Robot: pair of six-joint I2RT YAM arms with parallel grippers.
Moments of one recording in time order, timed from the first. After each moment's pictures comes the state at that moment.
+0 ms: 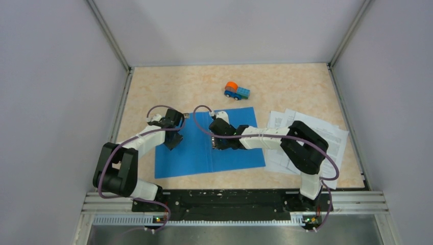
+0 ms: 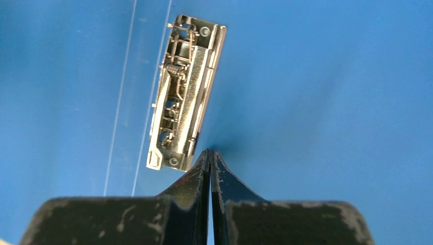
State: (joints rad) left arm -0.28 1.44 0.74 -0.54 -0.32 -1.07; right arm 0.99 1.88 1.15 -0.23 0.25 0.54
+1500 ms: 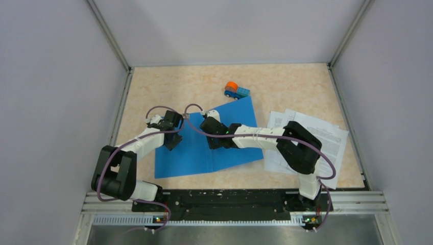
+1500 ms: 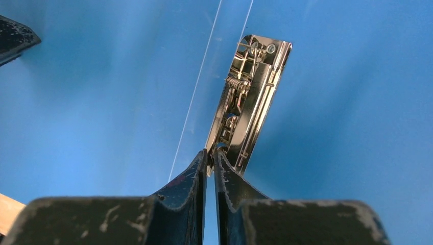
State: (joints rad) left arm -0.28 1.41 0.70 -0.50 -0.33 -1.07; right arm 1.04 1.93 1.28 -0.28 0.24 0.57
